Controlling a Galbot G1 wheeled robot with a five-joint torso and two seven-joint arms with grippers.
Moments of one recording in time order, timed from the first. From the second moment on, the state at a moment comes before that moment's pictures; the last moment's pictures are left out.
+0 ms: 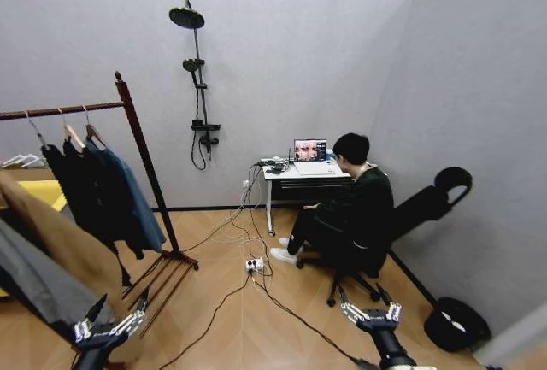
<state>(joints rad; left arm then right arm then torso) 1.83 -1.30 -0.87 -2.29 -0.49 -0.05 0.04 -1.84 1.30 0.61 2.31 0.20 0.06 0.22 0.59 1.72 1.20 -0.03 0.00</state>
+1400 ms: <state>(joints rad) 1.83 -1.30 -0.87 -2.29 -0.49 -0.05 0.04 -1.84 1.30 0.61 2.31 0.20 0.06 0.22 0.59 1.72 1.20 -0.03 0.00</state>
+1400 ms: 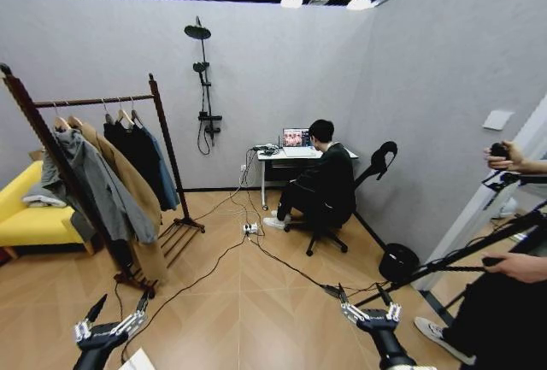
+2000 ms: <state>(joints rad) 1.83 -1.30 -0.87 -2.29 -0.49 -0.05 0.04 -1.84 1.30 0.61 2.31 0.20 0.06 0.22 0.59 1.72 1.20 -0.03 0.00</state>
